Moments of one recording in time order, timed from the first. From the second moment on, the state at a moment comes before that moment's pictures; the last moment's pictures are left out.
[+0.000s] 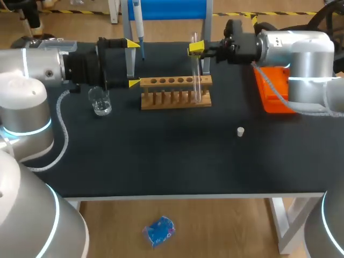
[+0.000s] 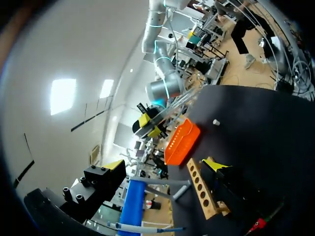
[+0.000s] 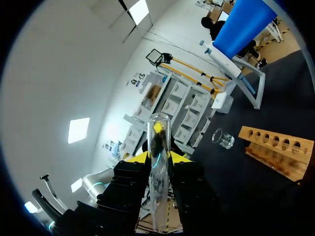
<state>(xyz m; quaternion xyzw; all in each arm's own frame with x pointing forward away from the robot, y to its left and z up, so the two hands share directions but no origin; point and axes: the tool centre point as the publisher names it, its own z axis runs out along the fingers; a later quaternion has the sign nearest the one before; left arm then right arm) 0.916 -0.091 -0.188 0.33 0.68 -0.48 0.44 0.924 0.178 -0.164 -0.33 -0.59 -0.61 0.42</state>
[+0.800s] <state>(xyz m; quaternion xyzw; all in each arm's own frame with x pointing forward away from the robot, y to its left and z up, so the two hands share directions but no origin) 0.892 -0.103 -0.185 0.48 0.55 -0.36 0.58 0.924 0.184 -0.170 -0.47 -0.57 -0.49 0.46</state>
